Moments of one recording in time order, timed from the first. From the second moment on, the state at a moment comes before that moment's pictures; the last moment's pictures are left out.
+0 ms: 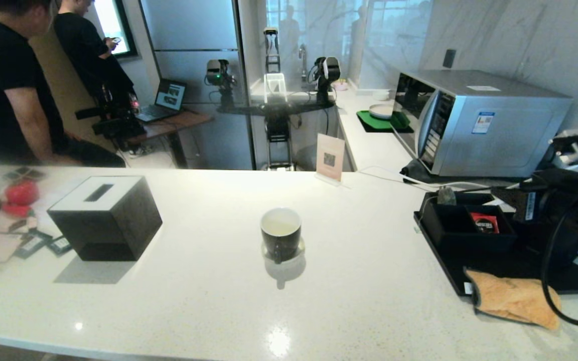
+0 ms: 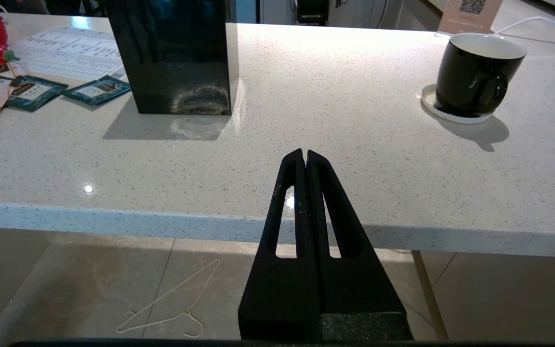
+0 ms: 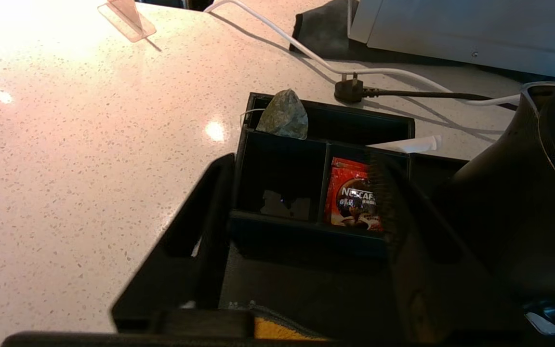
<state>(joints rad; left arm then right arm) 0.00 0.00 0.00 0.00 0.00 -0.04 -0.03 1.50 -0.70 -0.55 0.06 -0.11</state>
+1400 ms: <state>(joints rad) 0.00 0.00 0.00 0.00 0.00 -0.04 0.08 1.92 -0.98 -0.64 -0.29 -0.10</state>
